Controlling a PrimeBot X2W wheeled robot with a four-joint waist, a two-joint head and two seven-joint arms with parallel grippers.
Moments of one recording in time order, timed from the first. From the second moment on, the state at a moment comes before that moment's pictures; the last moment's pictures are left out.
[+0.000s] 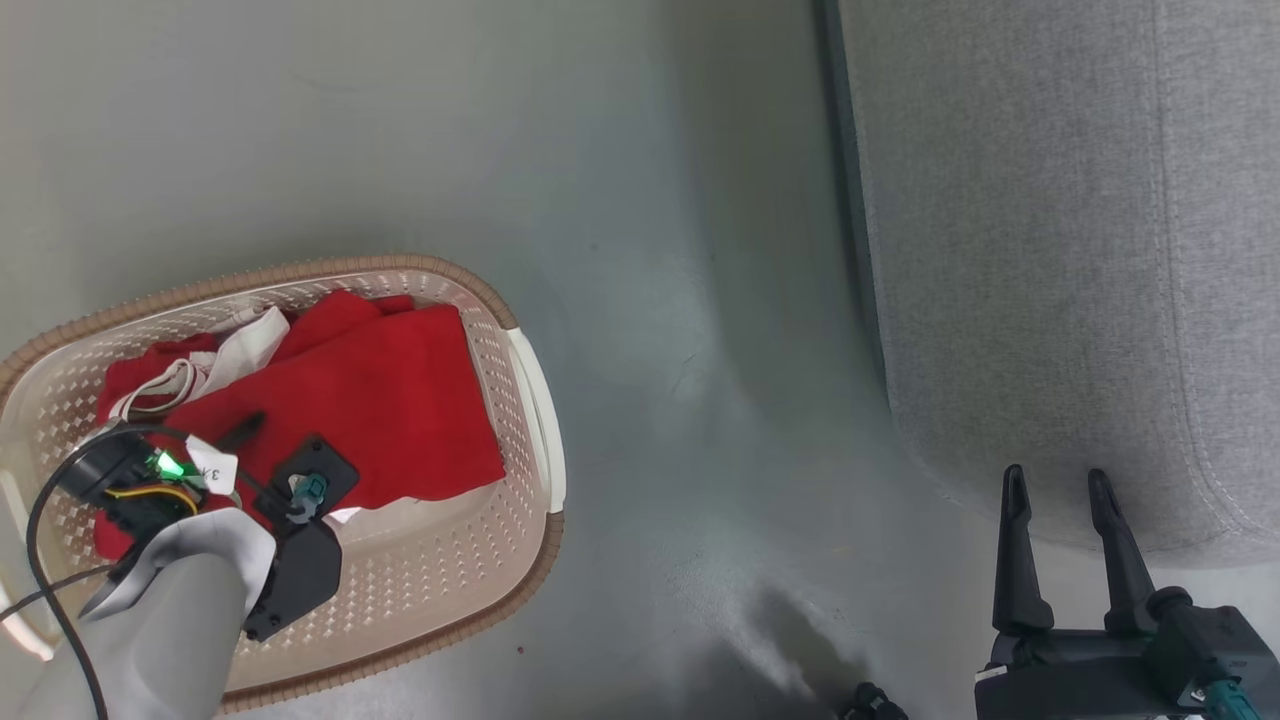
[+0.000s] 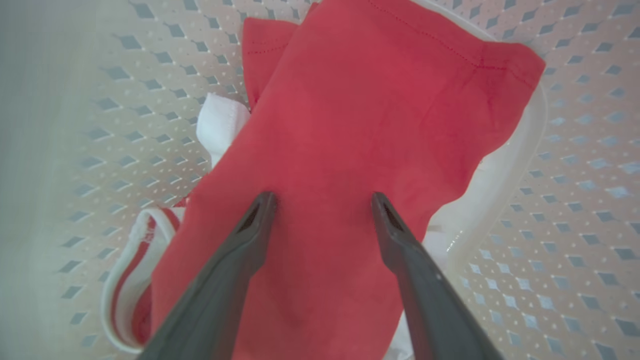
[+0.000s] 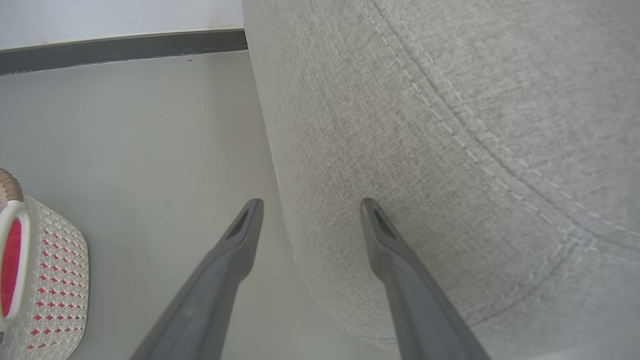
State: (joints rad) left arm -0.76 0.31 -0.47 1.00 0.26 -0.11 -0.04; right arm -0.09 -0.04 0.09 0.03 0.19 -0.11 -0.25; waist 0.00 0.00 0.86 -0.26
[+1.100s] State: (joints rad) left arm -0.87 0.25 -0.44 1.19 0.24 -0.09 0.01; right arm -0.08 -0.04 0.14 -0.01 0.20 -0.12 -0.25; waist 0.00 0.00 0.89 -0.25
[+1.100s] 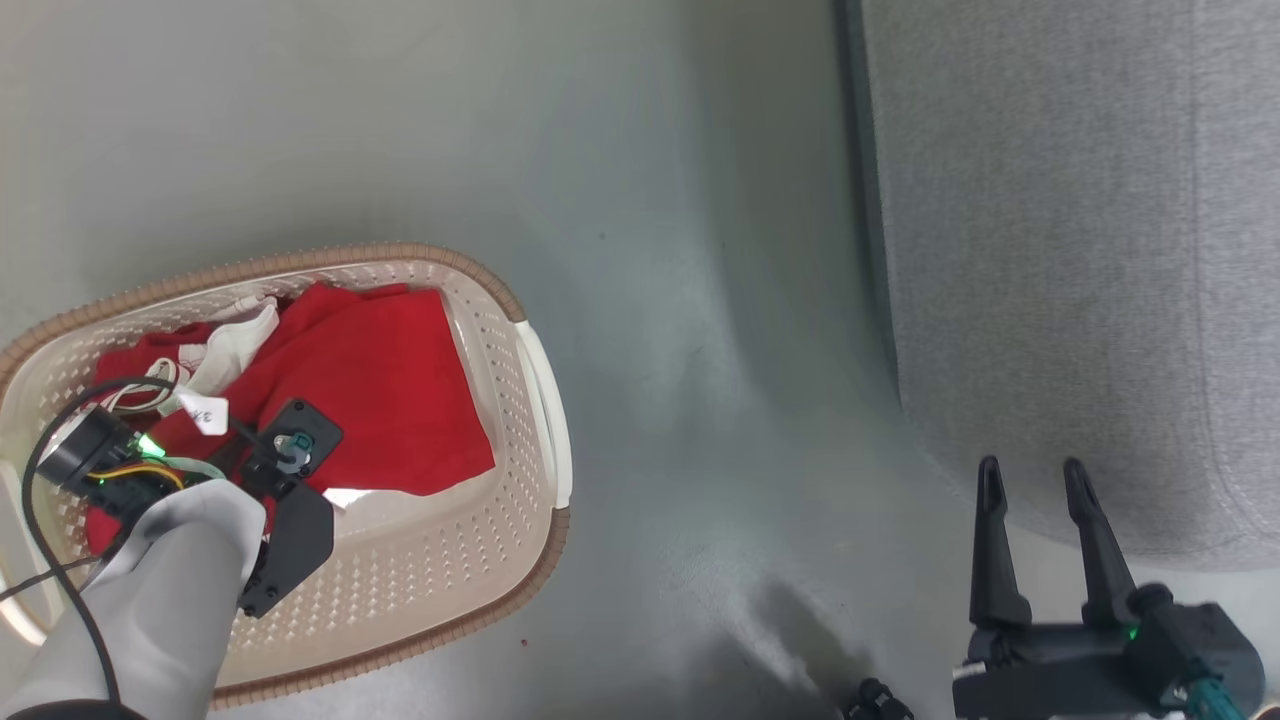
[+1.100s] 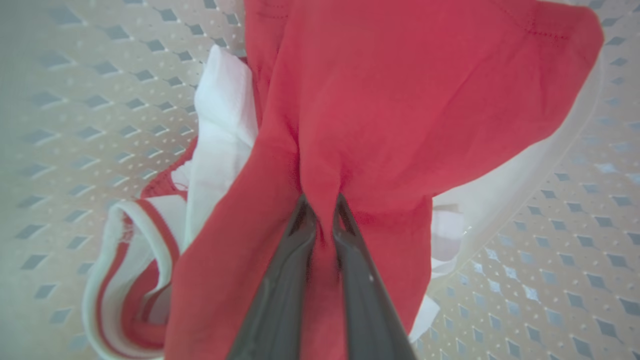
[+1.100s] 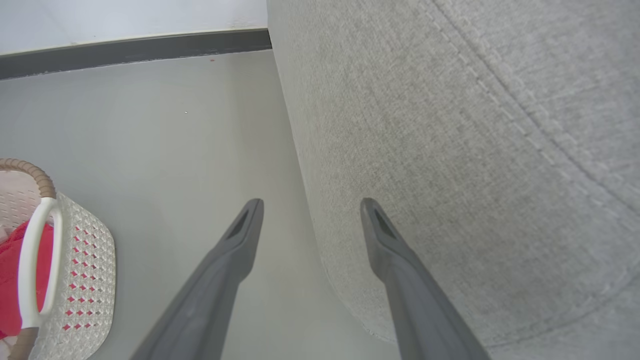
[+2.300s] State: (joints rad) left arm -0.65 0.14 -0.35 1.18 0.10 0.02 -0.24; right arm -0.28 -0.04 0.13 0.27 0.26 -0.11 -0.25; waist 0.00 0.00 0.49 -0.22
